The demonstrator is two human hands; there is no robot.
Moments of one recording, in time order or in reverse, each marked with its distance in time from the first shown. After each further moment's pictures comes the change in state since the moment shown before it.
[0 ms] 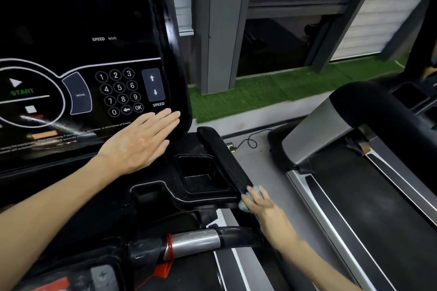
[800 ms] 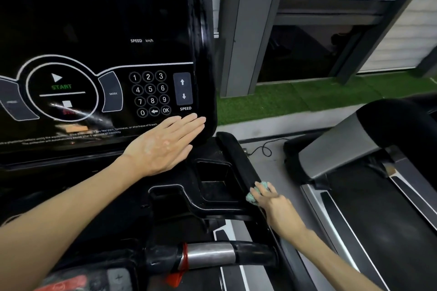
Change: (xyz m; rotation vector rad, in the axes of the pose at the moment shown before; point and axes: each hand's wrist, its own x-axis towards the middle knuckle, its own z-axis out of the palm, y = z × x) left_hand 0.000 0.000 0.001 -0.023 -0.019 -0.037; right_hand 0.058 -0.016 -0.038 -0.162 -0.192 0.014
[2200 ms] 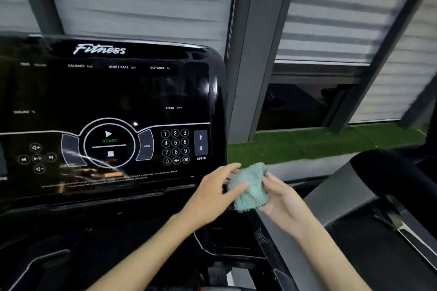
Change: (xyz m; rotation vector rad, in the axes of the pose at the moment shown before) left_hand 0.038 0.061 -0.076 -1.264 0.110 -0.537; right_hand 0.003 -0.069 -0.168 2.034 -0.037 -0.068
